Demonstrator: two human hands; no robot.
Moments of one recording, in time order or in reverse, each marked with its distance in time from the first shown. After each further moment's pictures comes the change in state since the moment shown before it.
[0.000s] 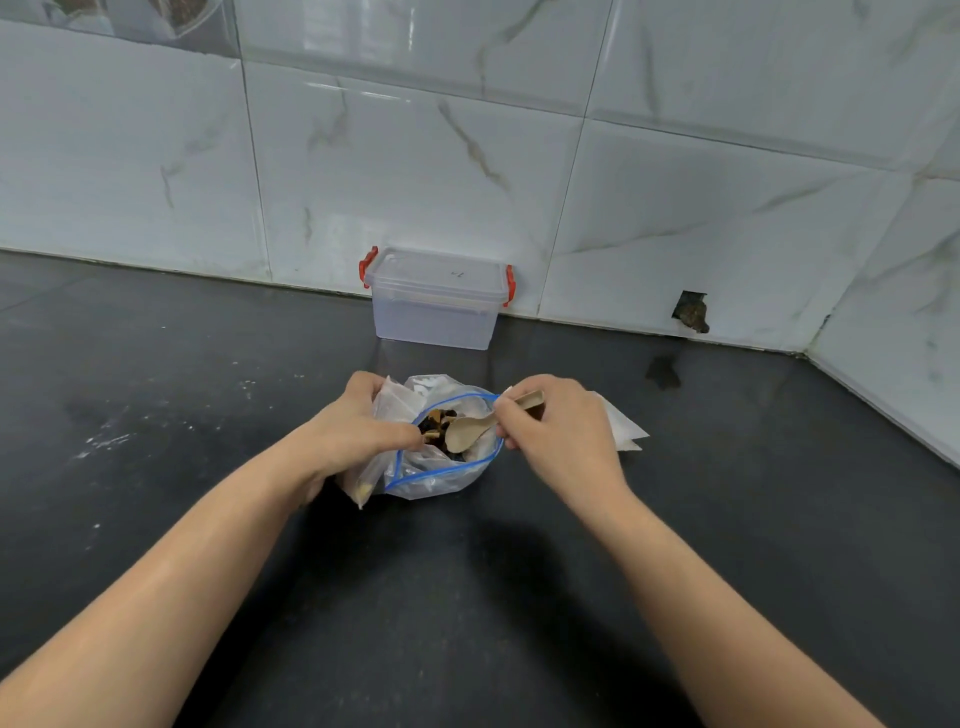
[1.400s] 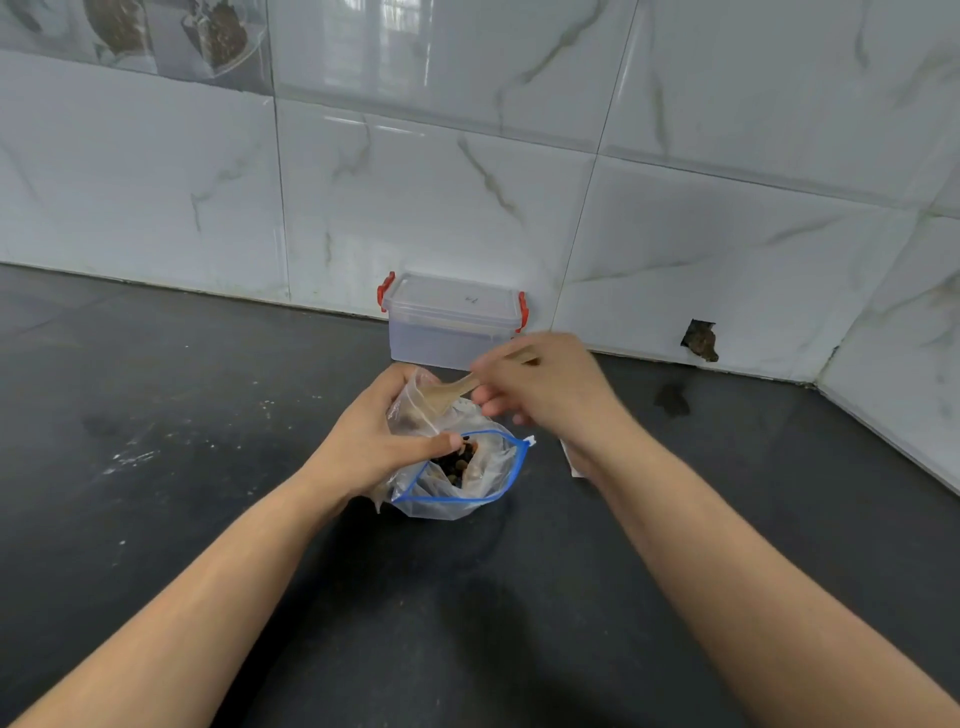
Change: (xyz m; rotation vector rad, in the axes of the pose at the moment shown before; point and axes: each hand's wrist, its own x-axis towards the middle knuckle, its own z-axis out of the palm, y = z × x) left_hand -0.007 0.009 0.000 -0.064 0.147 0.445; right_hand 0.020 -0.064 -0.027 0.390 -0.208 0.079
